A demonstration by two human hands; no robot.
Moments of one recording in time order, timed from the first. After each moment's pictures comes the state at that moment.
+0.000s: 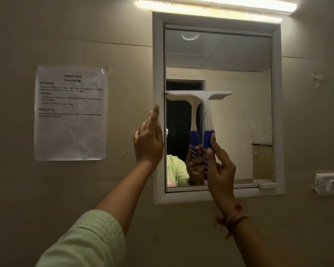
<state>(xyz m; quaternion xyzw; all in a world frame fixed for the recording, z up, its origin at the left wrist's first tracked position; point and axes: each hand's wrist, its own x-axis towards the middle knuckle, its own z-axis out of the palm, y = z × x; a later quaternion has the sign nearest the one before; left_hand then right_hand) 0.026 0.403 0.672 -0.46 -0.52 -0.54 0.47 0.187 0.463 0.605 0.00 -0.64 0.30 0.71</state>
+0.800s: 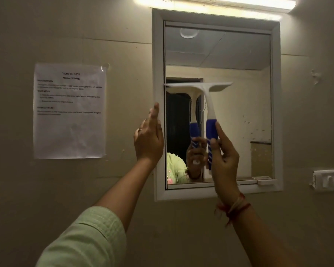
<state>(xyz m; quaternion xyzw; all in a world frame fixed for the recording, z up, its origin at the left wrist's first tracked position) 0.026 0.404 0.672 -0.46 -0.52 -0.54 0.47 0.195 0.453 0.625 0.03 -0.61 0.35 0.71</state>
